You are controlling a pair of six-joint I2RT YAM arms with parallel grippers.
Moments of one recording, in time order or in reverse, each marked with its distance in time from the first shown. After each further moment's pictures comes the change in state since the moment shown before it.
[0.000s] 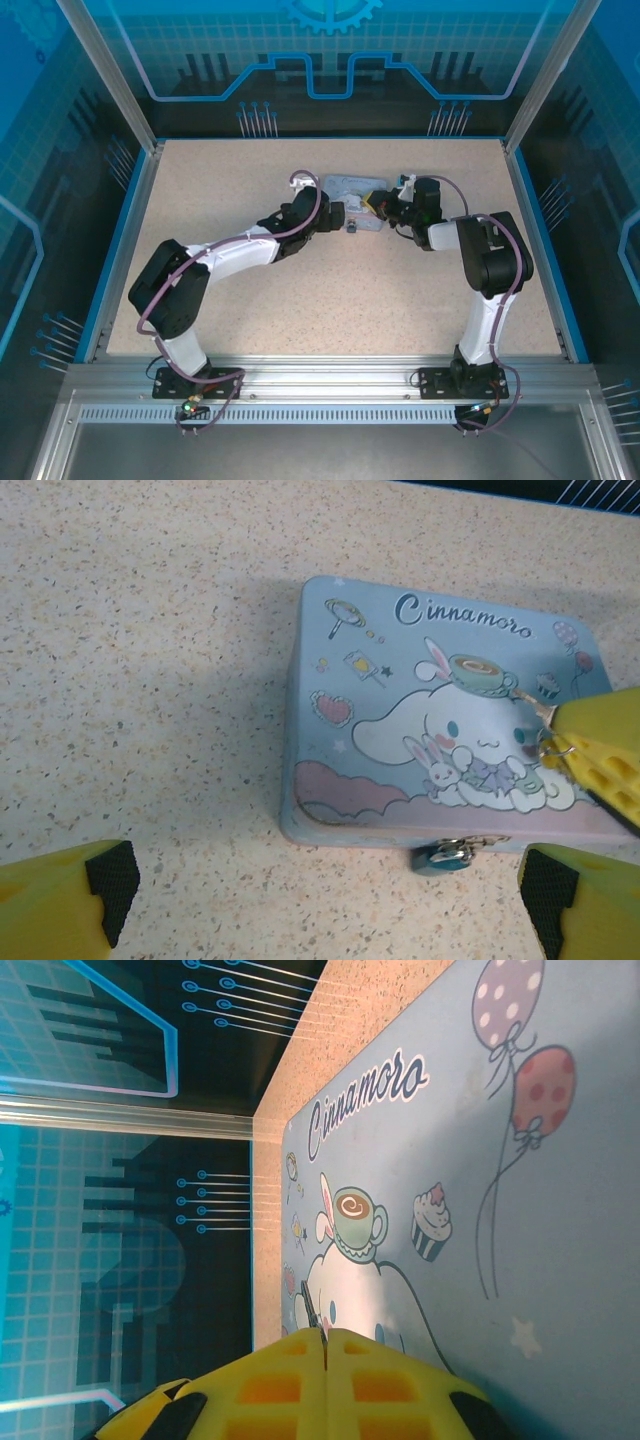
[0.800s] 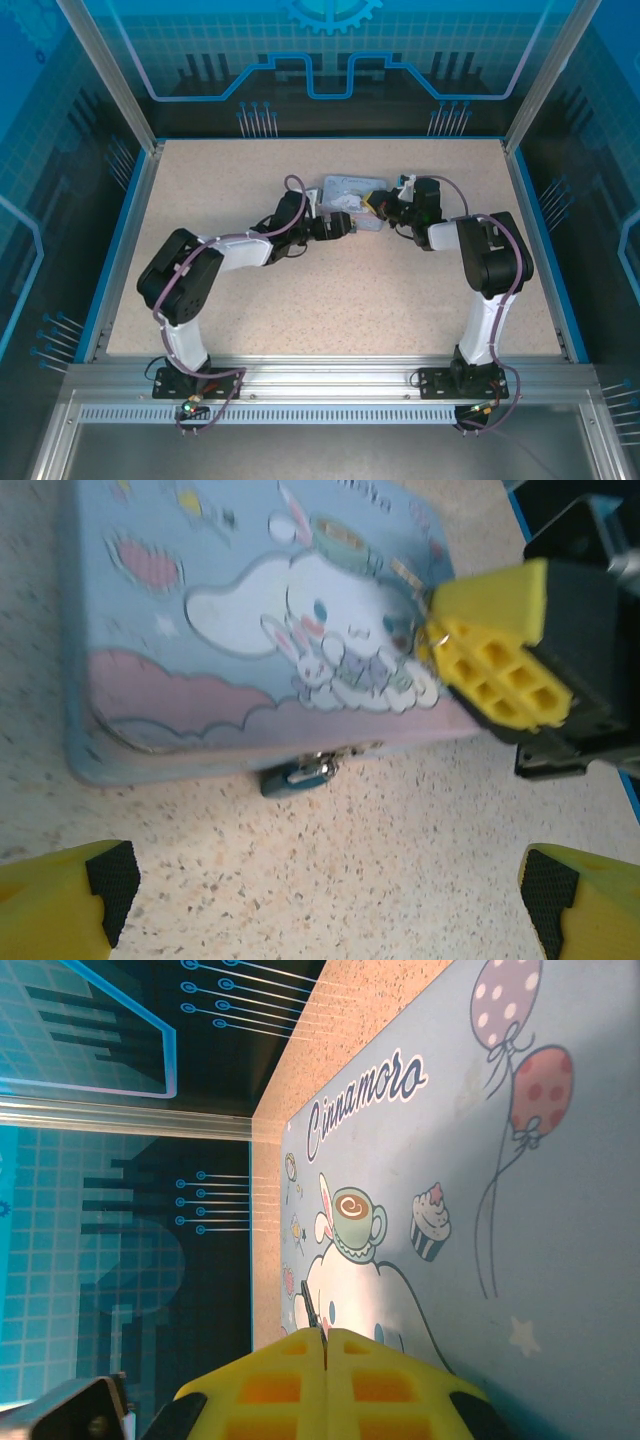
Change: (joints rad) left arm 0.113 0.105 -0.135 0.333 0.599 -0.119; right arm 0.001 -0.002 0.000 -0.008 0.003 -0.001
